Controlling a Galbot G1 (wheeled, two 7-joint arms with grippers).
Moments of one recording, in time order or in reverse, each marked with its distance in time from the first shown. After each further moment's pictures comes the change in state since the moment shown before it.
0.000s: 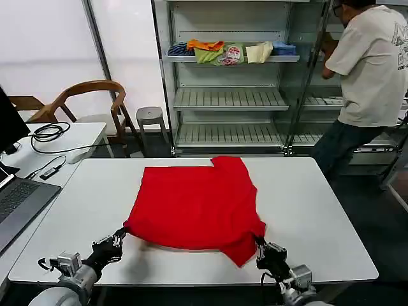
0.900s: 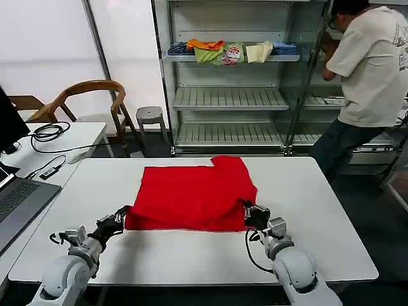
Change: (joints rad) left arm -0.255 0.012 0.091 0.278 -0.046 -0.050 0.017; right arm 0.338 0.075 -0.077 -0.316 -0.085 0.009 -0.058
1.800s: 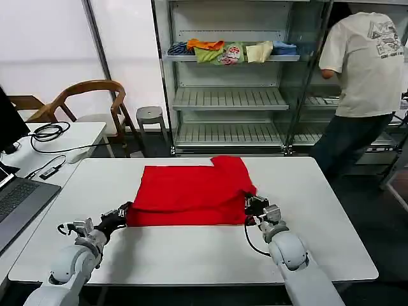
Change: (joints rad) left arm -0.103 0.017 0.072 0.113 0.024 -0.016 0.018; right arm 0.075 0.013 -0.005 -0.136 -0.034 0.024 -0.009
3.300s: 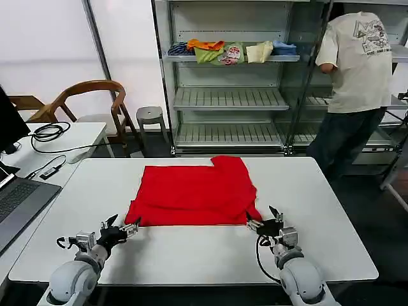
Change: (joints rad) left arm 0.144 0.003 -0.013 -0.154 0.062 0.065 -0.125; right arm -0.257 -0.007 0.096 0.209 0.111 -0.047 0.117
